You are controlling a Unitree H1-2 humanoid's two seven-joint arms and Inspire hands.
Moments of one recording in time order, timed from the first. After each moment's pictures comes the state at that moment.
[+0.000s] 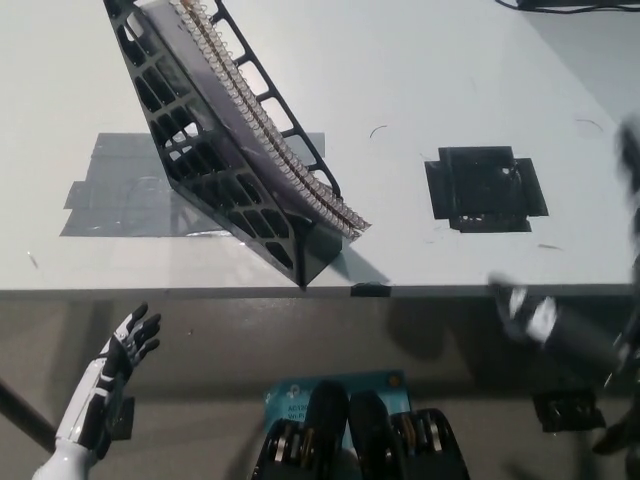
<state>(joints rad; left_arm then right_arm) -0.05 0.24 0.10 0.29 -0.09 -0.43 -0.28 -0.09 -0.10 0.11 -0.66 -0.32 0.14 -0.08</state>
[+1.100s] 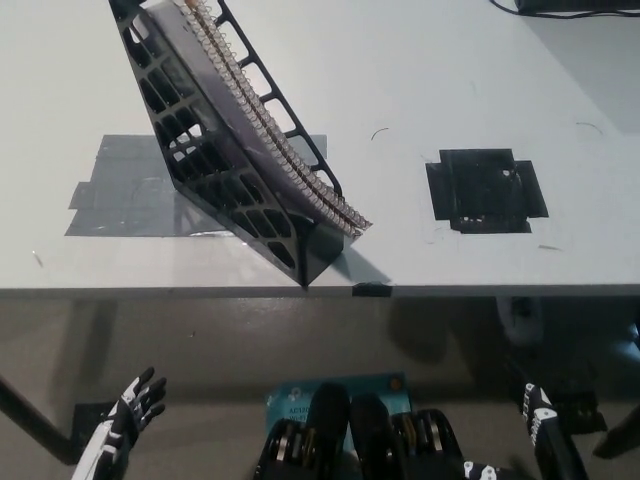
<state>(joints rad) 0.07 0.21 0.09 0.32 -0.08 -0.43 -0.29 0.18 -0.10 0.12 -0.05 -0.07 -0.13 0.02</state>
